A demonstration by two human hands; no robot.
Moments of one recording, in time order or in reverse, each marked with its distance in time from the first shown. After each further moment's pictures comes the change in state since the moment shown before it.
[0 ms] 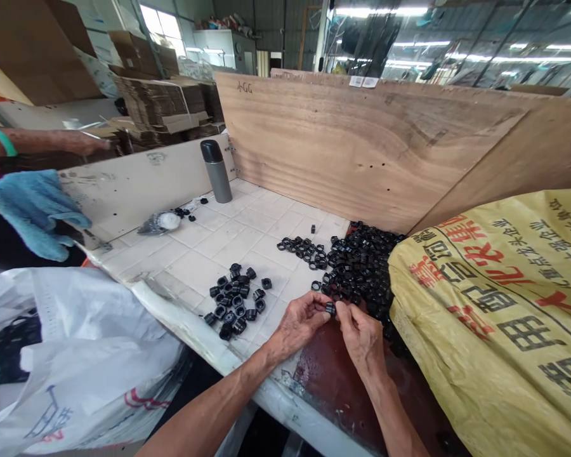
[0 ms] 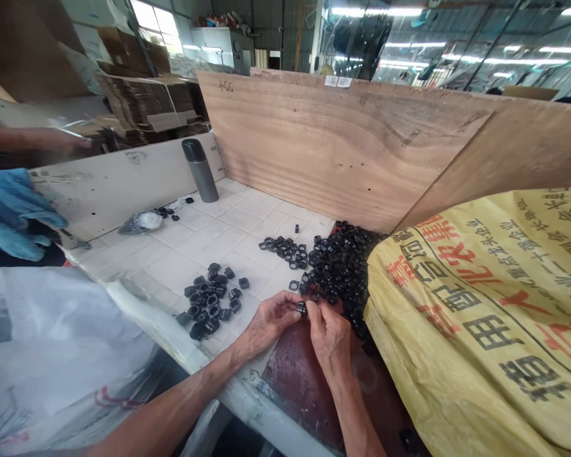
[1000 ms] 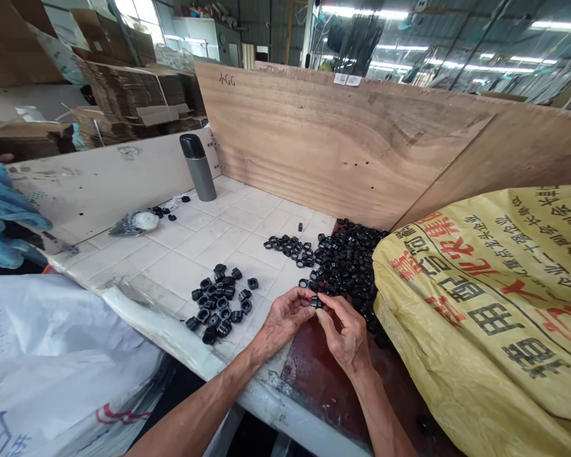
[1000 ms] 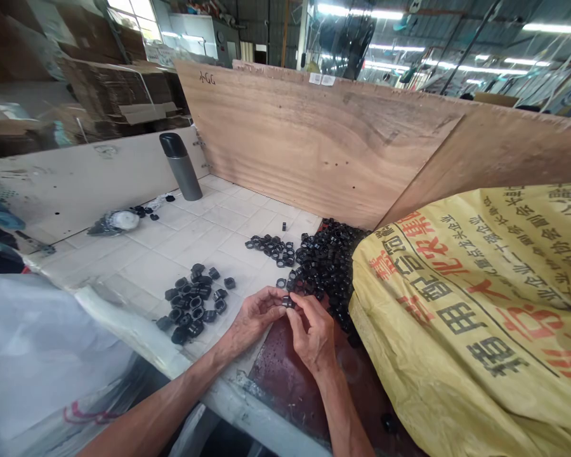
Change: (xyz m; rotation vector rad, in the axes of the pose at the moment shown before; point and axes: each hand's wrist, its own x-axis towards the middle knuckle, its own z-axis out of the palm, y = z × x) left_hand 0.001 0.000 -0.003 -0.028 -0.024 -0.005; right_hand 0.002 -0.007 -0.005 0.080 -0.061 -0.200
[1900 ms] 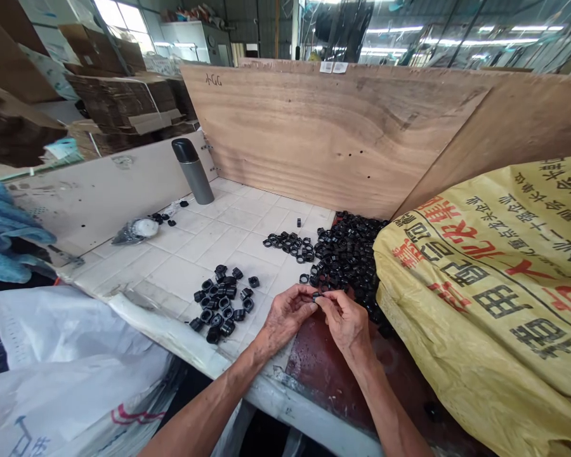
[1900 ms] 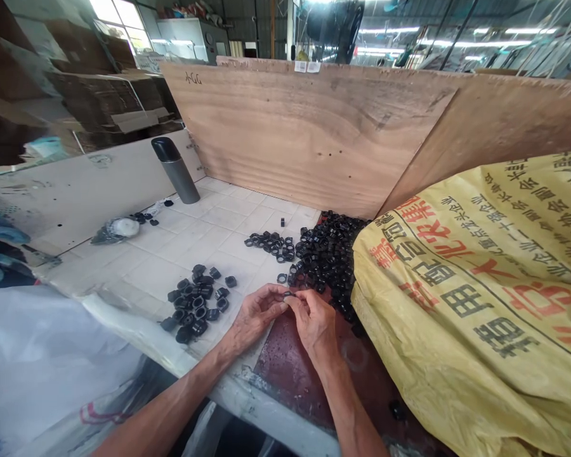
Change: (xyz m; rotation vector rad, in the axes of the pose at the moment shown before) left_hand -0.001 -0.002 0.000 0.071 -0.003 0.016; right_hand -0.002 0.011 0.009 0.009 0.091 0.140
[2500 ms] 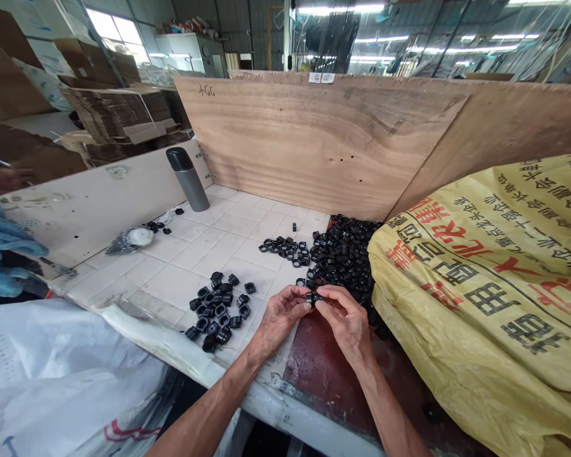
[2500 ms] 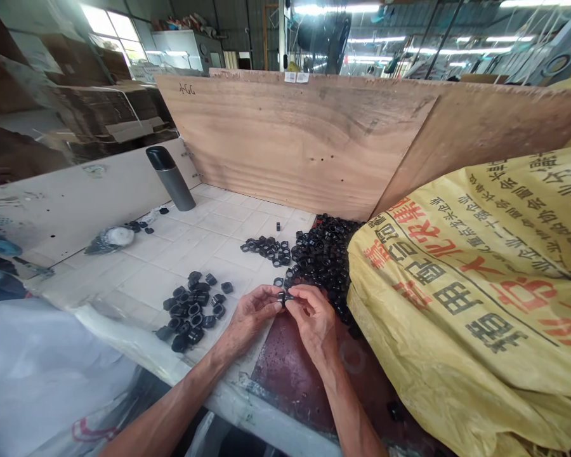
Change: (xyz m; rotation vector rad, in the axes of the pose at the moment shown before) left_hand 0.002 0.013 0.002 -0.057 0.042 -0.051; right_hand 0.002 -0.003 -0.004 0.356 0.022 0.185
